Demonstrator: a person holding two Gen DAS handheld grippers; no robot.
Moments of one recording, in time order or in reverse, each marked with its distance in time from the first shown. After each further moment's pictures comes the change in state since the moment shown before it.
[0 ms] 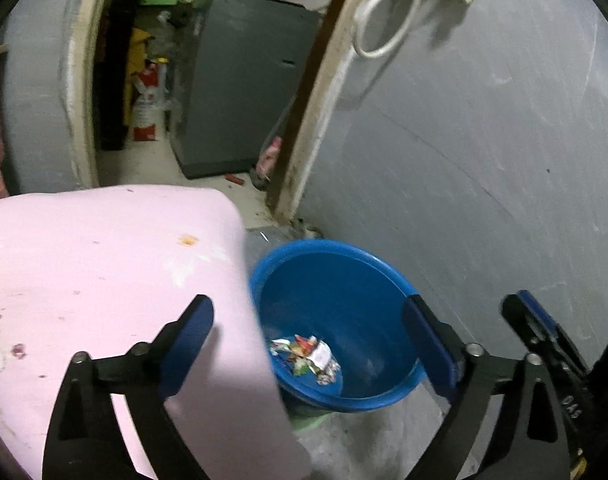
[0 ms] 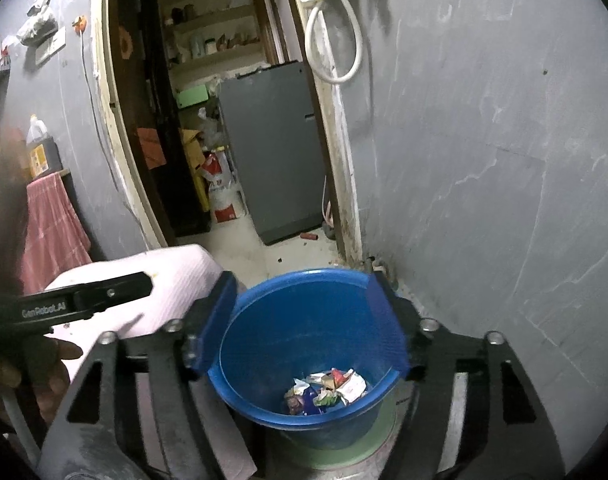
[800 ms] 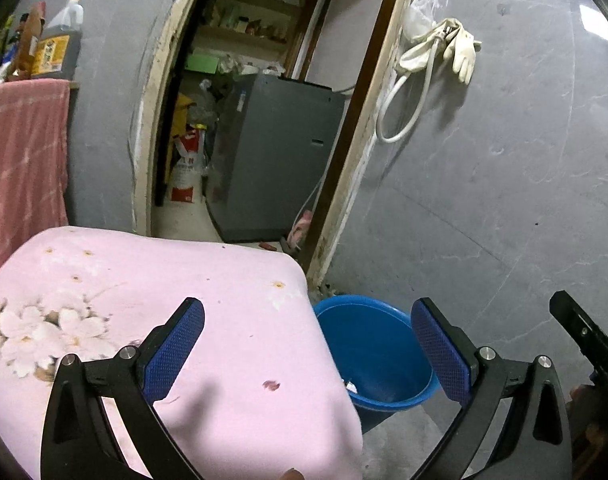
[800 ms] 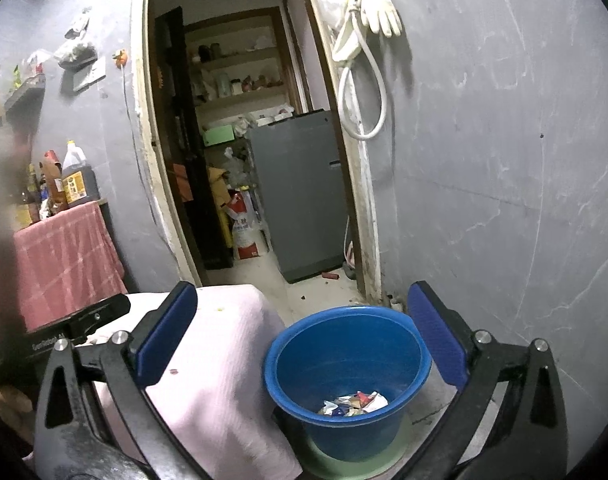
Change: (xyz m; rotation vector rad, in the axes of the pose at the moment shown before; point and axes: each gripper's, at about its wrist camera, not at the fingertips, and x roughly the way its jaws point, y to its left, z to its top) left arm -0.132 0.031 -0.021 -0.013 -0.270 0.062; right arm -0.081 0.052 0.011 -0.024 -0.149 0.056
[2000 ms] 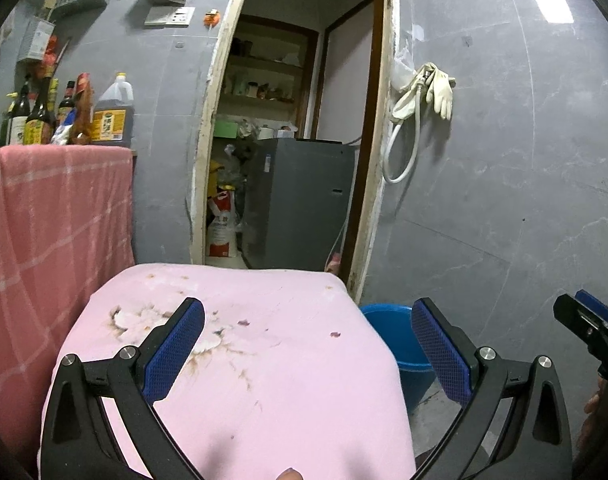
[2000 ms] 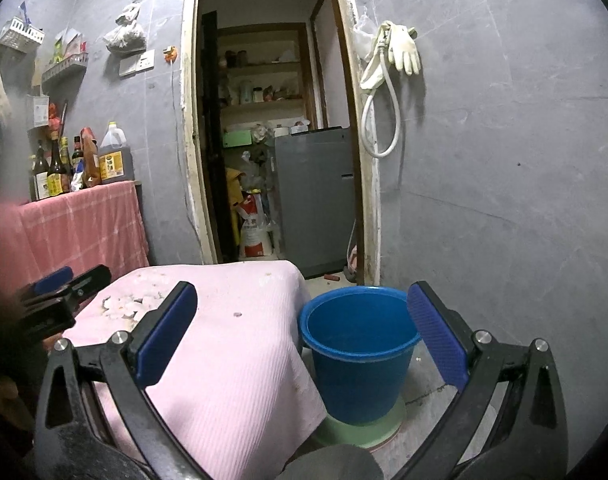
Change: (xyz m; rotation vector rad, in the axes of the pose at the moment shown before) left arm -0.151 0.015 -0.065 0.109 -0.202 0.103; right arm -0.118 0.076 -0.051 -0.097 -0.047 -0.027
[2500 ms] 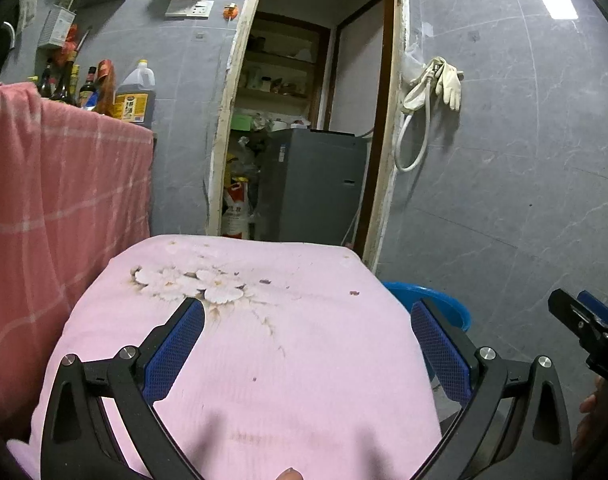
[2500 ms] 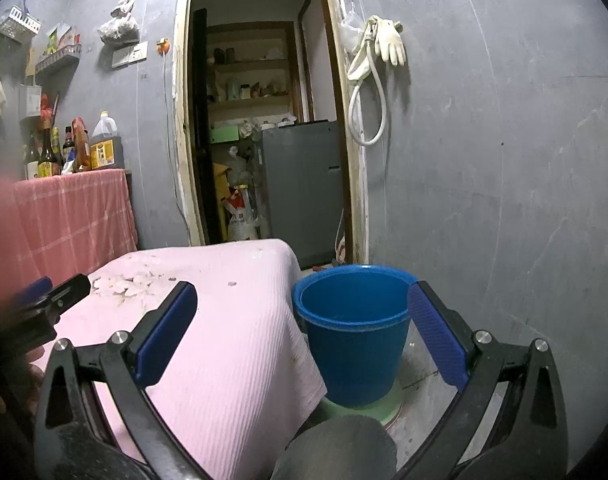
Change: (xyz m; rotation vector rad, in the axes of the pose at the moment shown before) left arm -0.021 0.010 -0.054 -0.010 0.010 0.043; right arm -0.007 0.008 -0.049 0.009 0.002 -0.051
